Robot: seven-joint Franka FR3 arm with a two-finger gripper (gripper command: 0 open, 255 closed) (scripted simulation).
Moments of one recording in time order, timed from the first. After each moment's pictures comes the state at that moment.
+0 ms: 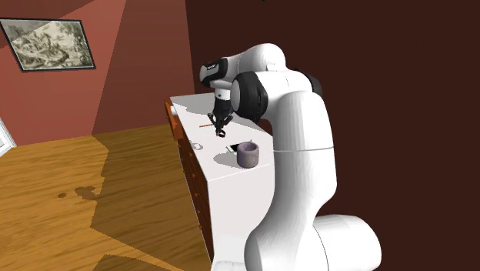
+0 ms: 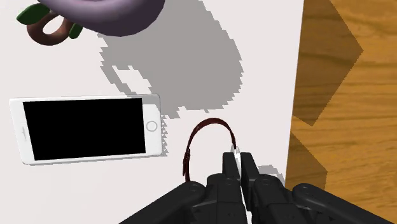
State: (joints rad) arm 0.29 0.49 0.16 -1.36 0.13 1.82 -0.14
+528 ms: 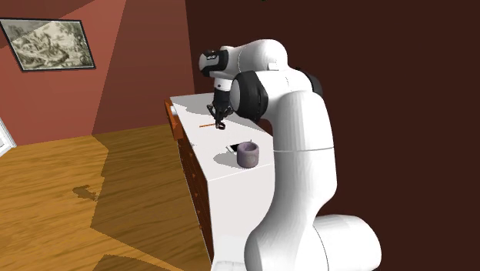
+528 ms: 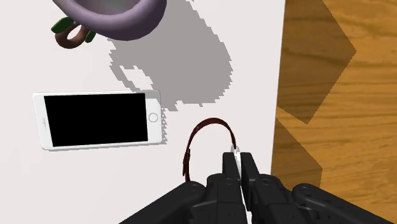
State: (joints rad) arm 0.29 0.48 0.16 -1.26 0.13 1.71 -0.13
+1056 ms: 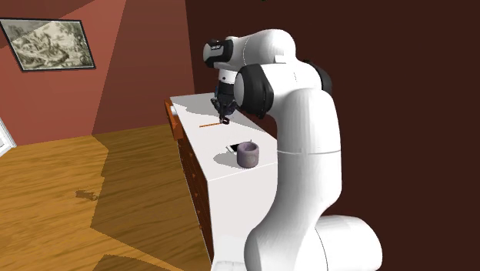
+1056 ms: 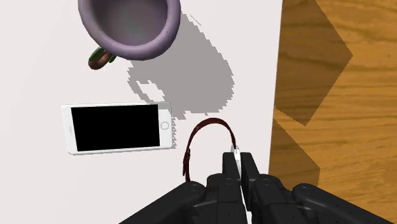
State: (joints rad) arm 0.26 0.40 0.15 -1.29 0.14 1.66 -0.15
